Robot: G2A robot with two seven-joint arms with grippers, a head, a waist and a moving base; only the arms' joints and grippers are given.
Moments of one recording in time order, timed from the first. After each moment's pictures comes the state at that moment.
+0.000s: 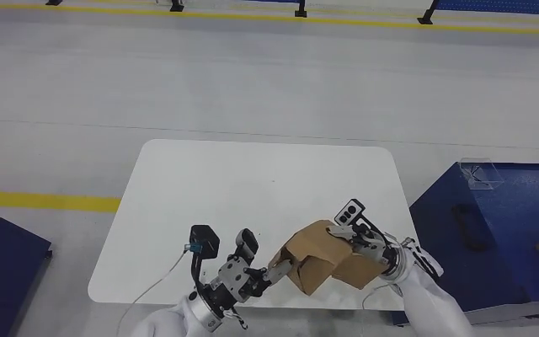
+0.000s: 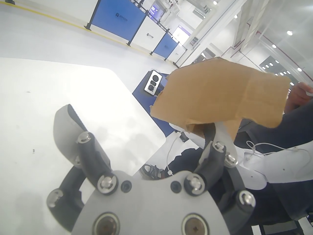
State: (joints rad) left arm 1.59 -1.20 -1.12 -2.17 0.66 -0.20 -0.24; right arm -1.37 -1.09 1.39 -1.67 1.17 0.28 1.20
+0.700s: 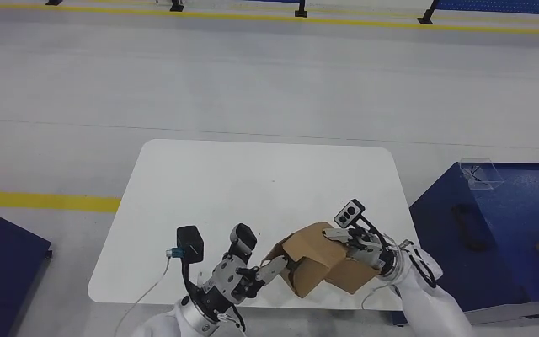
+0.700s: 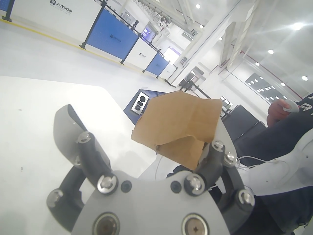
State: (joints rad) left arm 1.63 -1.20 -1.14 -2.21 0.63 -0.25 -0.11; right arm -1.37 -1.09 1.38 -1.66 1.12 0.23 1.21
